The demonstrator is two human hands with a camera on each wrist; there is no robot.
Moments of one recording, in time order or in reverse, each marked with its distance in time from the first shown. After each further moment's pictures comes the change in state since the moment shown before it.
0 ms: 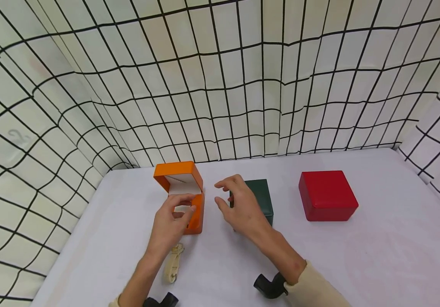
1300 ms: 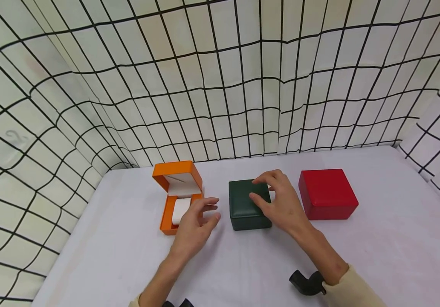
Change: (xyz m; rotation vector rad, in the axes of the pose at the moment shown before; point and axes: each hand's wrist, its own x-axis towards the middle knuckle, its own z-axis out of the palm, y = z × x) left_hand -0.014 0.017 0.043 -0.090 -0.160 -0.015; right_hand -0.016 0.048 -0.062 -0.125 0.074 0.049
